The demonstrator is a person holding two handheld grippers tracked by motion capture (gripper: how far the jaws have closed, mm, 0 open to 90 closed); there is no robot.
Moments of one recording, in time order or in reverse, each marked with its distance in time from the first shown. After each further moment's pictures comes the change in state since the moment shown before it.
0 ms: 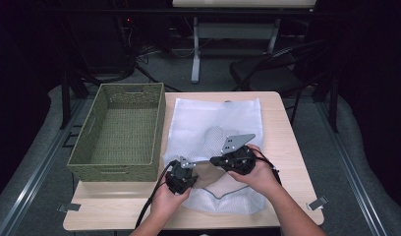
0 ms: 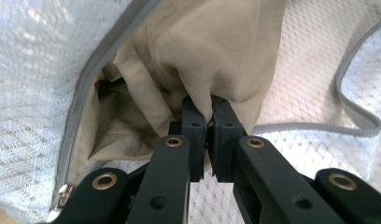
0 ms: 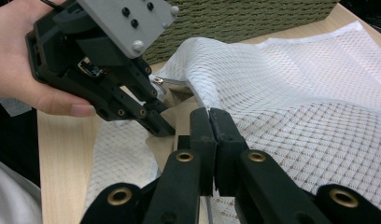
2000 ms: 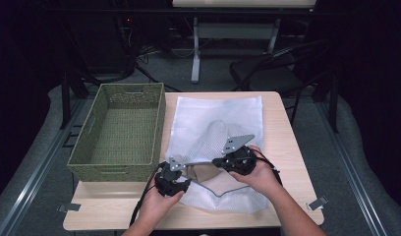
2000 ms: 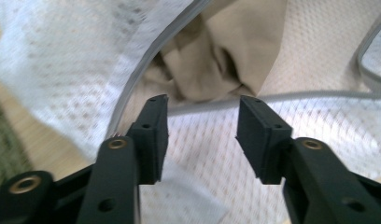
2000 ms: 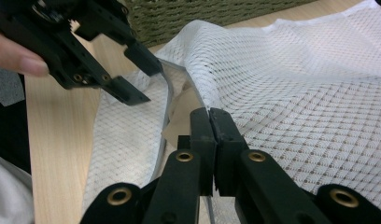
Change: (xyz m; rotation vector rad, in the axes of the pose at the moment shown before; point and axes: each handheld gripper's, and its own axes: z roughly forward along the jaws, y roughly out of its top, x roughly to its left) left arm 0.015 -0.020 -0.024 -0.011 0.067 0.005; right arm -0.006 -0.010 0.006 0.045 0.001 0.024
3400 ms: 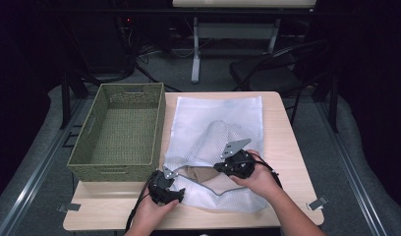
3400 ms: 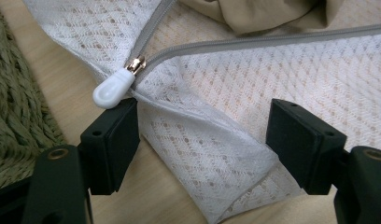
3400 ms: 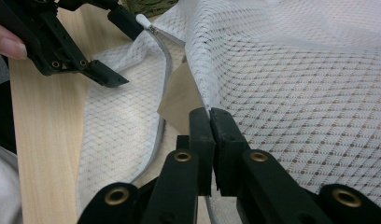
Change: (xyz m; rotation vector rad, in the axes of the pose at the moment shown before) left arm 0.009 -0.032 0.015 0.063 0.073 -0.038; right arm -0.001 -0.015 0.014 0.068 0.004 0.006
